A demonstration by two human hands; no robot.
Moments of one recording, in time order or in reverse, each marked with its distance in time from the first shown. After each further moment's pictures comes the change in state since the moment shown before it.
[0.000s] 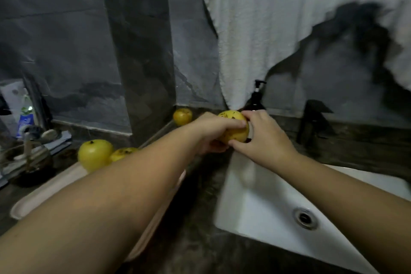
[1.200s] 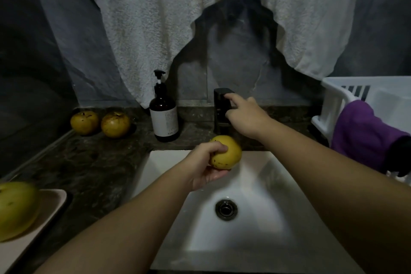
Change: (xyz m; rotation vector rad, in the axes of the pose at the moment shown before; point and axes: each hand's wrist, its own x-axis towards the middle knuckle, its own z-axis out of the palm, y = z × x) left_hand 0.049 -0.059 0.205 -0.399 -0.315 -0.269; right_hand 0.004 0.164 -0.089 0.104 -0.050 0.482
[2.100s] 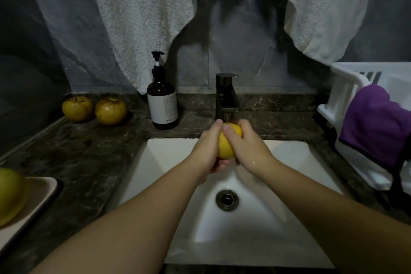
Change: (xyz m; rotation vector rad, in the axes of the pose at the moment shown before) left_hand 0.023 -0.020 -0.001 0.203 0.053 0.216; right_hand -0.049 0.054 0.069 0.352 -0.018 0.094
